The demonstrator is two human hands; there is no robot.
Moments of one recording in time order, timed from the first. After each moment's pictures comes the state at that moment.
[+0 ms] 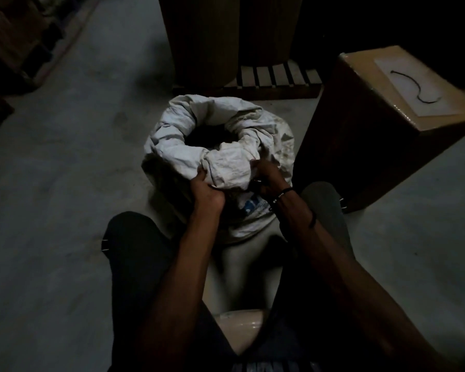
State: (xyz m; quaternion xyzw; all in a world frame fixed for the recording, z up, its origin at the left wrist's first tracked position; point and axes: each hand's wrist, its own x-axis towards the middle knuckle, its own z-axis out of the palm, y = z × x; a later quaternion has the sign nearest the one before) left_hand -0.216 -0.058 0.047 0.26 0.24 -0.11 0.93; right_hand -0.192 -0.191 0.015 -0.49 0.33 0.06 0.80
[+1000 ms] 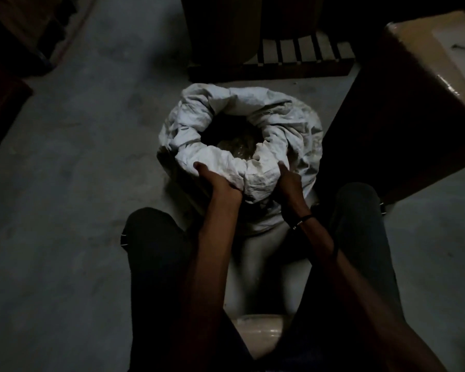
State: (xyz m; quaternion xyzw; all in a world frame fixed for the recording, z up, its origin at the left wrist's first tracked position) left_hand -0.184 -0.059 0.025 0.26 0.32 -0.08 0.91; right_hand -0.208 -0.187 -0.020 -0.58 0.38 -0.03 0.72
